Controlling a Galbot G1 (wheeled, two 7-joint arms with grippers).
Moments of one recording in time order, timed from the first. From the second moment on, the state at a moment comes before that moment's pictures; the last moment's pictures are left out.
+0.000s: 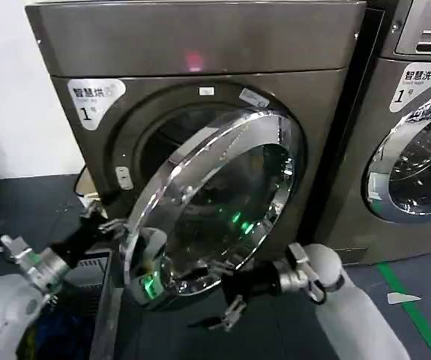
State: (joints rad) left arm 1.18 -0.88 -0.65 -1.99 -0.75 0.16 0.47; right arm -0.84 1.12 0.24 1.72 0.52 -0.13 -1.46
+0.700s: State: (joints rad) left arm 1.14 -0.84 -0.57 -2.04 -0.79 0.19 0.58; right arm -1.12 1.17 0.81 1.80 0.40 -0.10 -1.39
